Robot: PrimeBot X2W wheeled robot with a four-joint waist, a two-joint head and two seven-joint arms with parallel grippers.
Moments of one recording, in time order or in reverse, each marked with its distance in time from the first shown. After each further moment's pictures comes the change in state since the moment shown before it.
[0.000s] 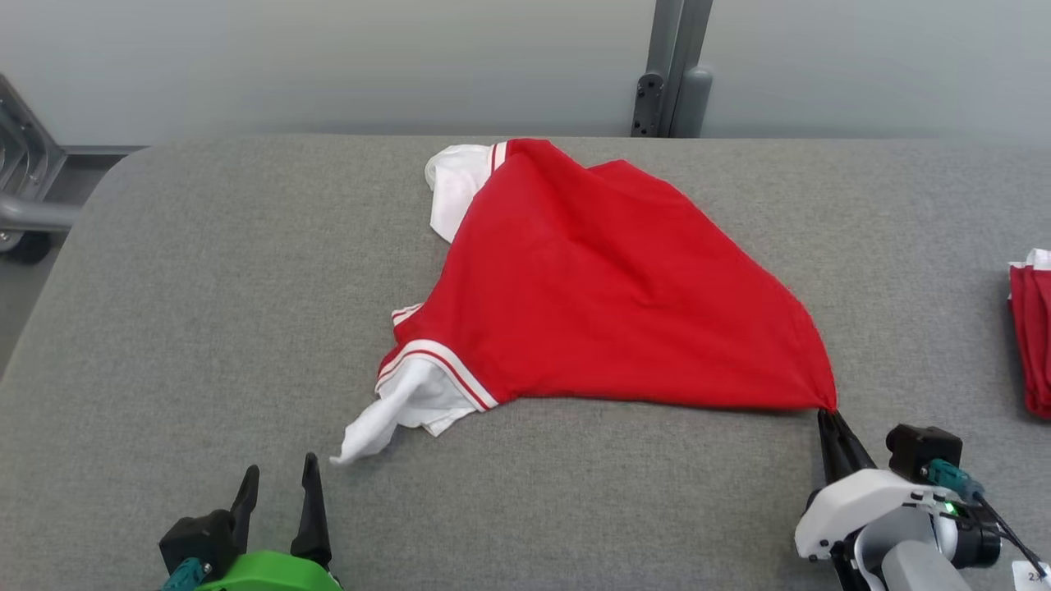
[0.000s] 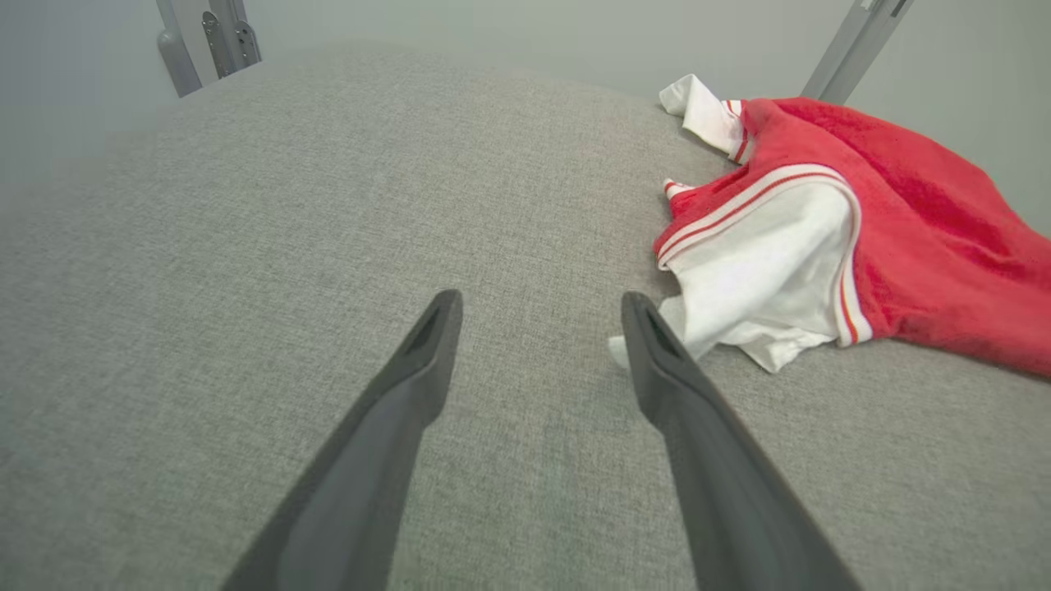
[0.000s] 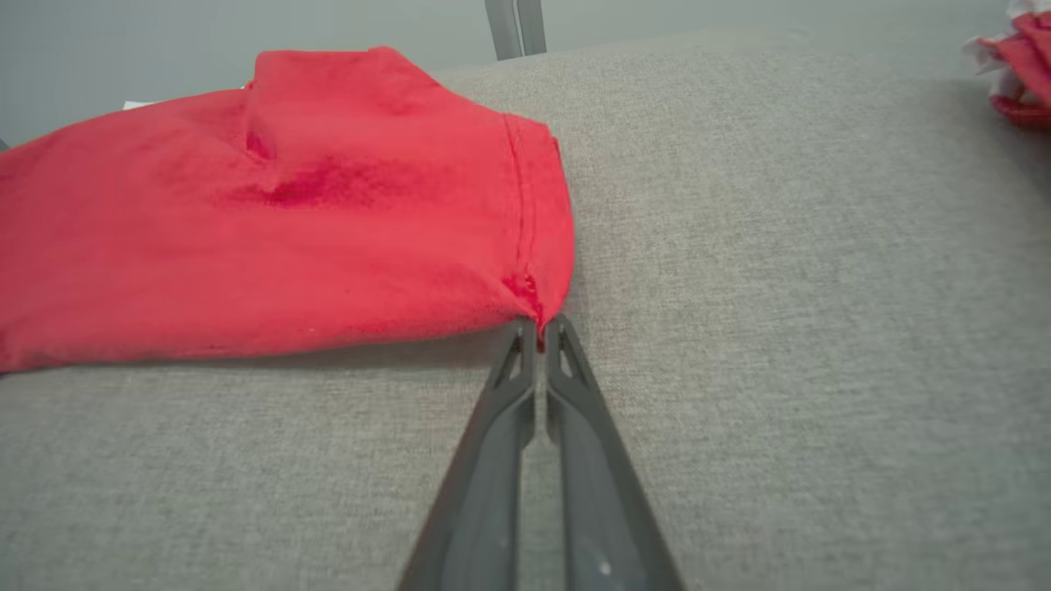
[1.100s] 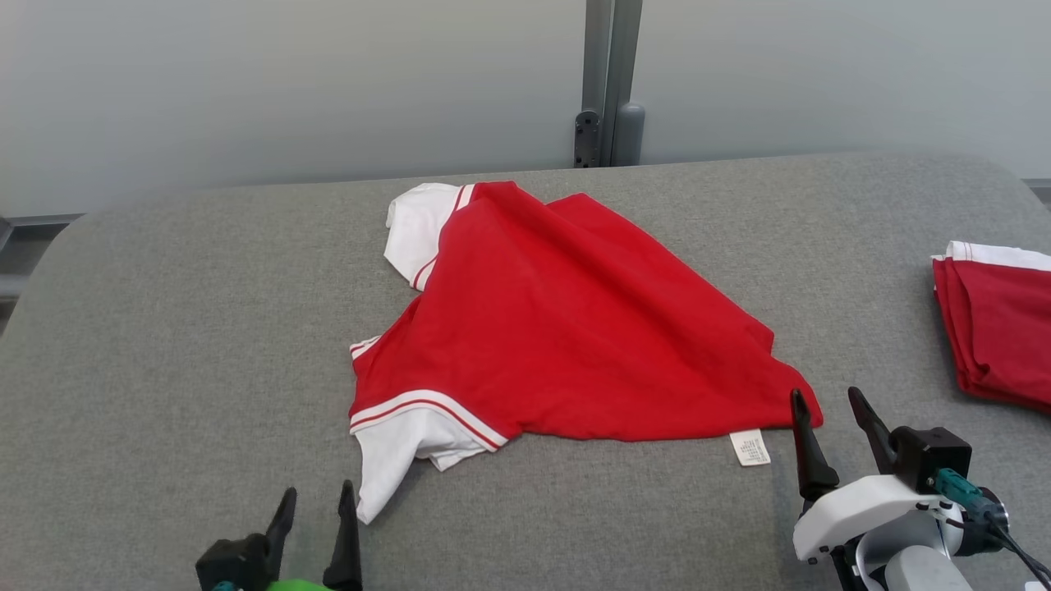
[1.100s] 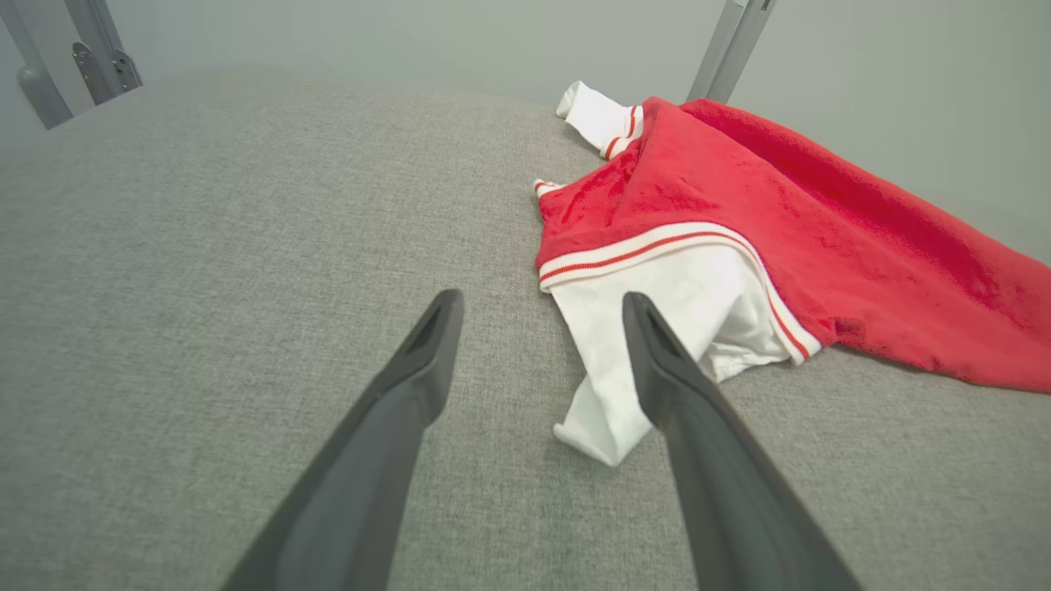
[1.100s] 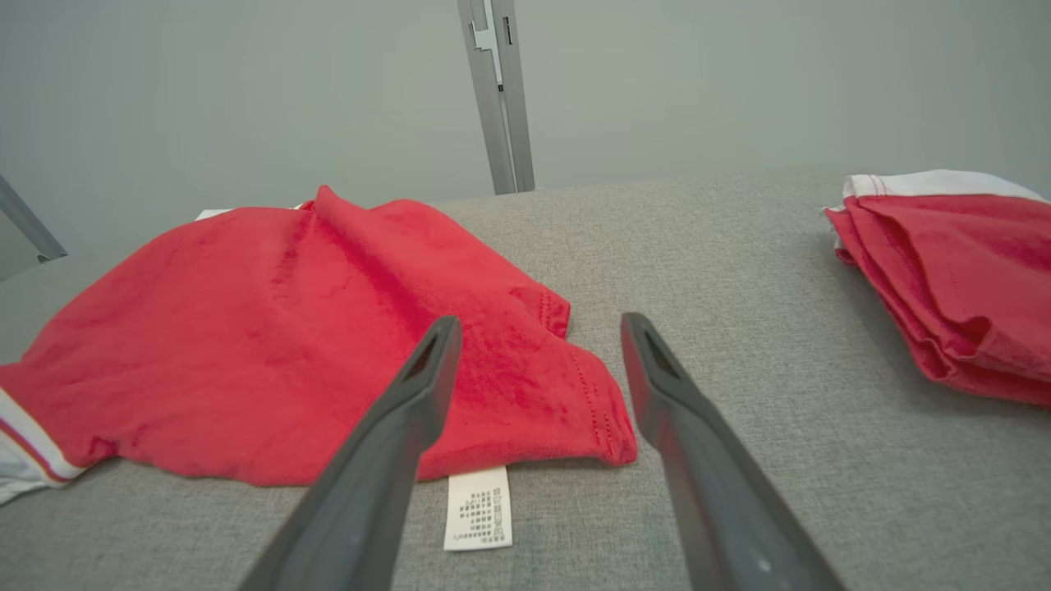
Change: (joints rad) left arm 0.063 0.000 -0.056 -0.039 0.010 -0.014 0.000; right arm 0.124 0.000 0.038 -0.269 -0.033 0.000 0.000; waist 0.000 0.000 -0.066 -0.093
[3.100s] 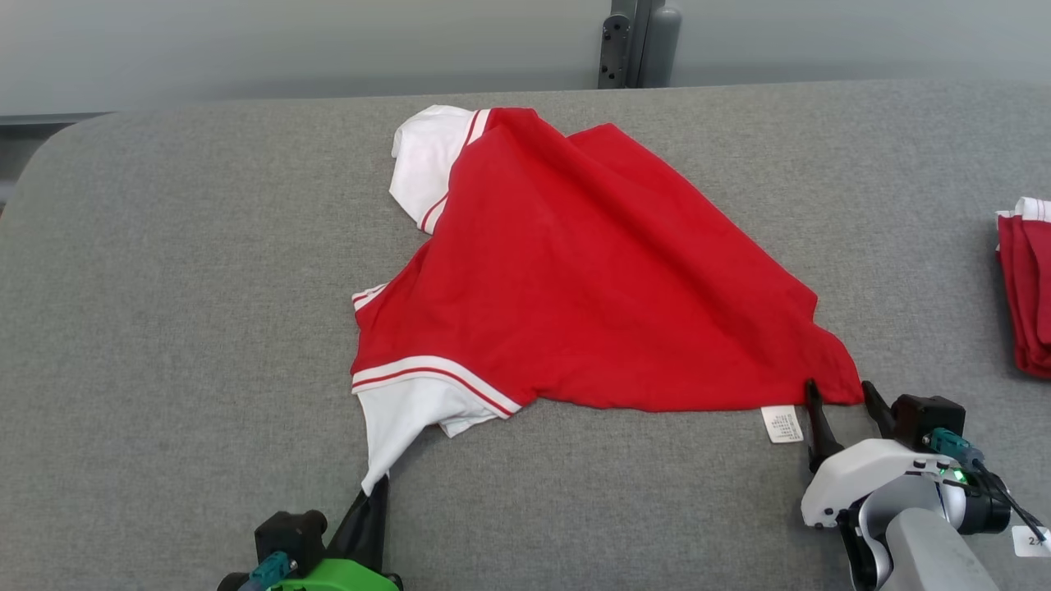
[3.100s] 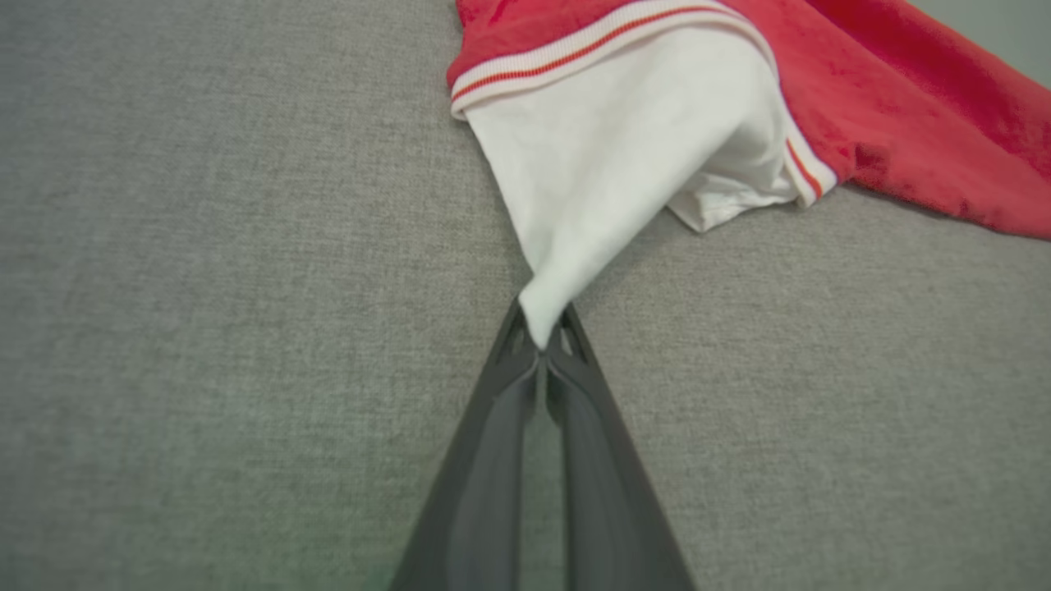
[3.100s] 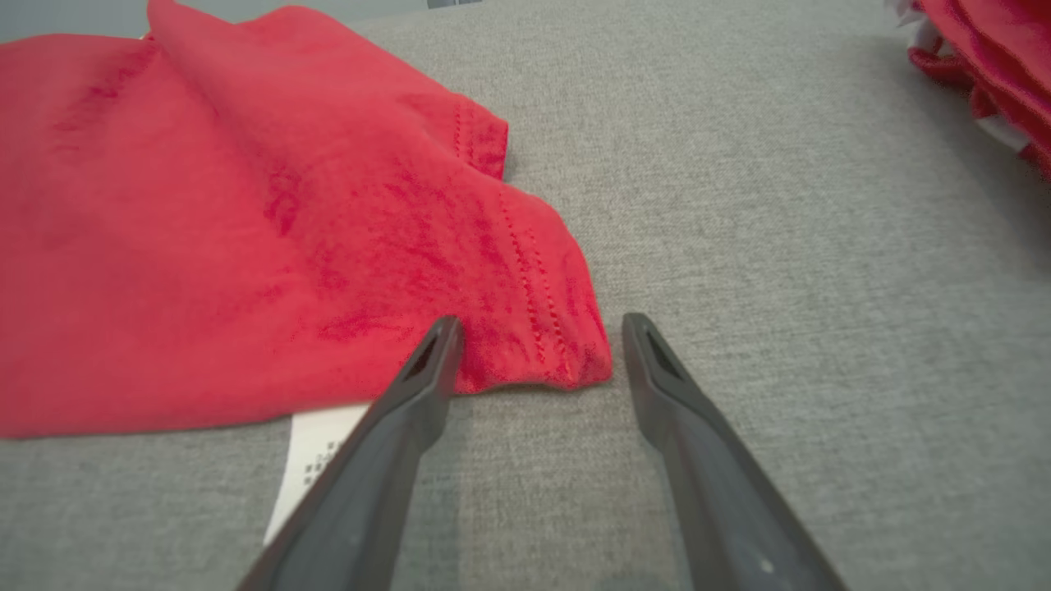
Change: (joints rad) left arm -0.084 0.000 -0.135 0.128 -0.008 -0.044 0.000; right arm -0.175 0.000 -0.099 0.301 -0.060 0.000 0.000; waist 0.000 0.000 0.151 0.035
